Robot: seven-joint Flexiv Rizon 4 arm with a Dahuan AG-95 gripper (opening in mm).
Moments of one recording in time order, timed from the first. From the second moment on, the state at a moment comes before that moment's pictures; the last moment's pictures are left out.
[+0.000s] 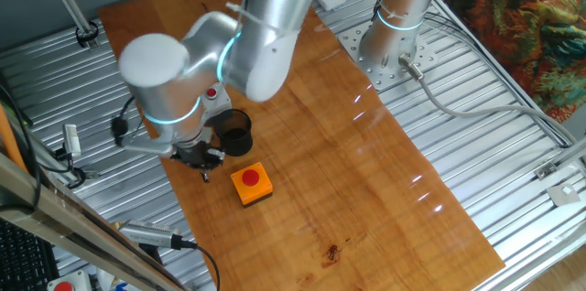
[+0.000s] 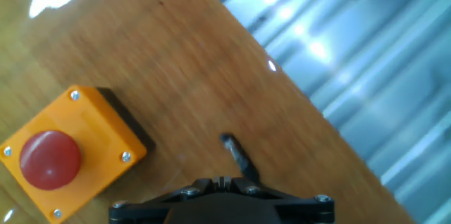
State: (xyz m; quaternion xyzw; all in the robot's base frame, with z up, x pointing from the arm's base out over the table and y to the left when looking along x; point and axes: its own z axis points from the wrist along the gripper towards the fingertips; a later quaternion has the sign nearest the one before) arm 0.632 0.129 0.046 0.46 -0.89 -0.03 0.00
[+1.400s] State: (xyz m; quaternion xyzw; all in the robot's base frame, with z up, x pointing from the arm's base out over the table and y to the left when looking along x) arm 0.622 0.120 0.030 0.50 -0.86 0.07 0.03
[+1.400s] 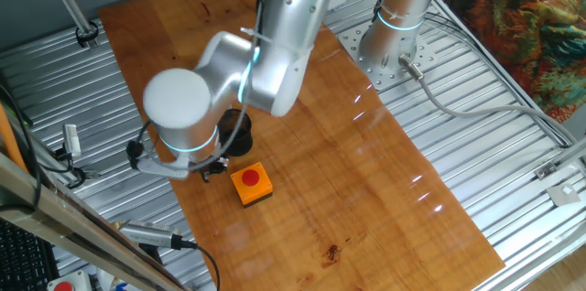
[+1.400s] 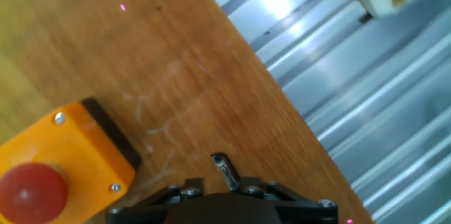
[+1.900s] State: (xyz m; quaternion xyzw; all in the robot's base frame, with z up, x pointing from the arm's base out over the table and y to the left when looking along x) arm 0.614 0.112 0.020 0.58 -0.82 0.05 0.01
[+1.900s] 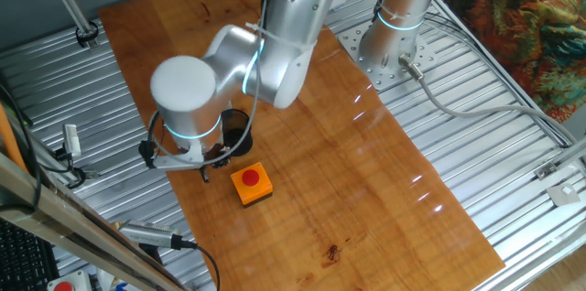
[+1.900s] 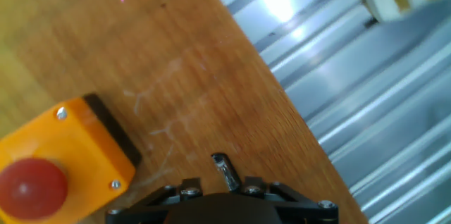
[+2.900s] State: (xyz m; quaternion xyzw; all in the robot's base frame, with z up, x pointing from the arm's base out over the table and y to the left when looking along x) arm 0.615 0.111 0.011 0.59 -0.80 0.05 -0.01
